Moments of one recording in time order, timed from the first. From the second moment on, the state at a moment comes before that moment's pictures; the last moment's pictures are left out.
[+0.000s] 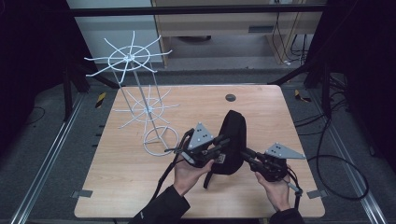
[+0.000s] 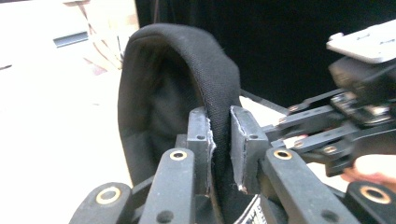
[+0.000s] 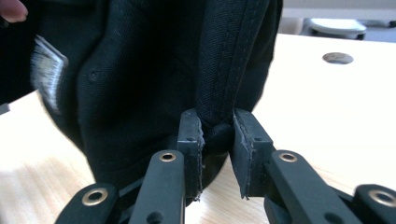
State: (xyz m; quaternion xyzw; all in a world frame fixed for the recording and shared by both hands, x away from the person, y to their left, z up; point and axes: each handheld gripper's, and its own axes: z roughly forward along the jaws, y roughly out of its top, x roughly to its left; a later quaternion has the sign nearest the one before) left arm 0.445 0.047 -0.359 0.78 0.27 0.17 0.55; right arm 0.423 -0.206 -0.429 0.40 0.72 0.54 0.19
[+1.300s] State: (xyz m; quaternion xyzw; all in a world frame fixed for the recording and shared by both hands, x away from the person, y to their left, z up) left arm 0.435 0.133 -0.413 0.80 0.34 0.23 0.44; right arm 0.458 -0.146 -0.408 0.37 0.82 0.35 0.28
